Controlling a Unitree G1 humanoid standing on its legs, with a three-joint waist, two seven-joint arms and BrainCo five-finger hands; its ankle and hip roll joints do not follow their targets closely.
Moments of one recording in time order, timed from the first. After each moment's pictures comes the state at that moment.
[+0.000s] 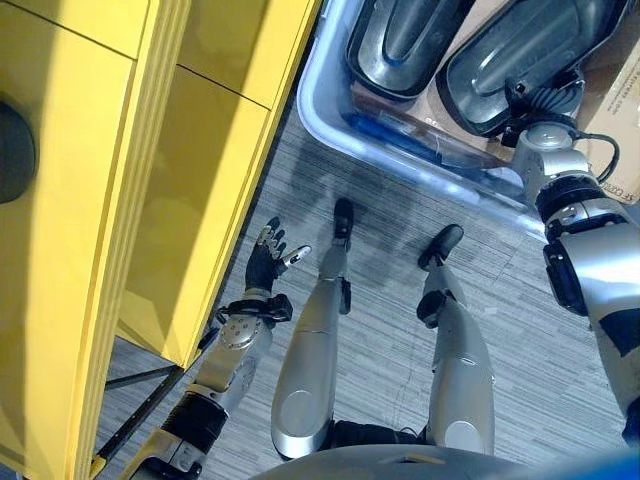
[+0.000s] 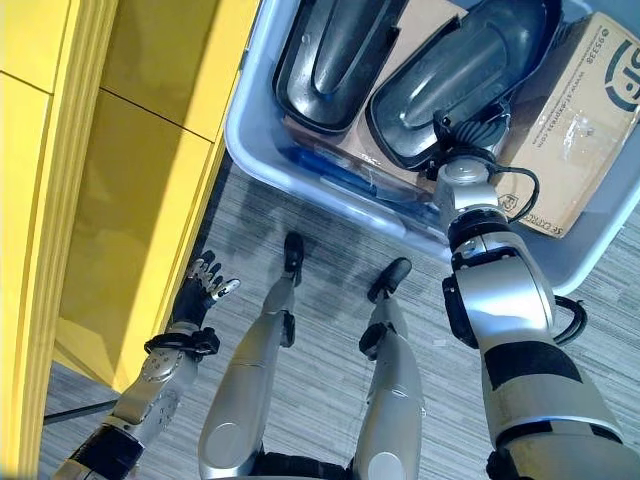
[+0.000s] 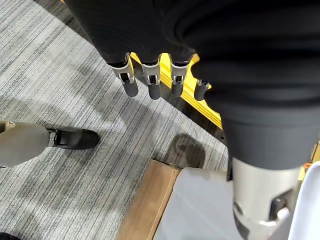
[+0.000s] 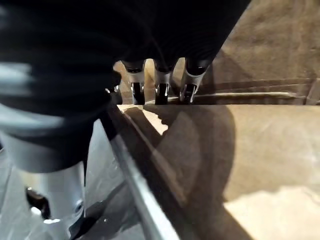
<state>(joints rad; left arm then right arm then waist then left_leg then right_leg) -0.07 0.41 -0.35 0.13 -0.58 -0.18 0.31 -1.31 -0.49 0.25 1.33 0.42 0.00 -0.53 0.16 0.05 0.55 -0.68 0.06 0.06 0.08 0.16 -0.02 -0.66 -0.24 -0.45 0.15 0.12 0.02</state>
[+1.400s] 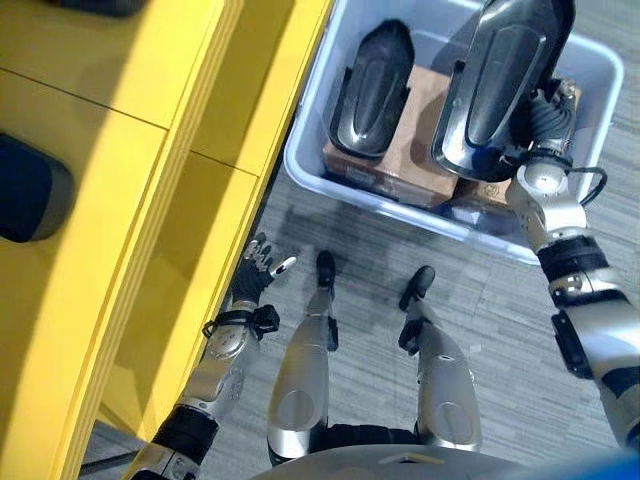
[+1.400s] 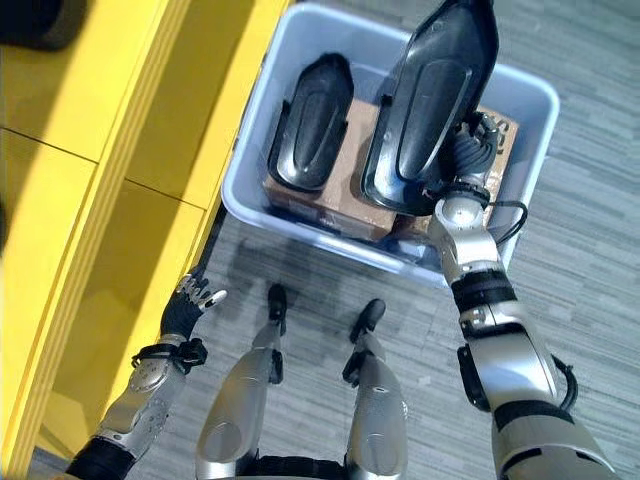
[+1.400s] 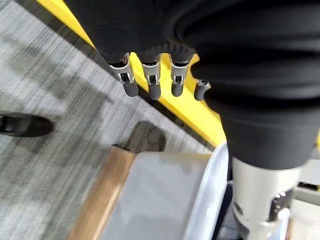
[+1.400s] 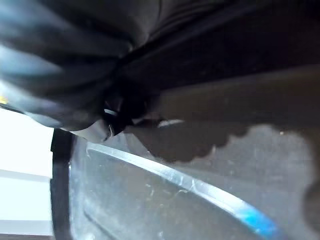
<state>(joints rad) 0.03 0.41 -0.25 0.17 -0.60 -0.15 0.27 -0.82 -0.52 0.15 0.57 0.44 -0.07 -0.56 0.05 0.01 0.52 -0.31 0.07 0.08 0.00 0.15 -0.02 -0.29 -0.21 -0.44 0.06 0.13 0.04</state>
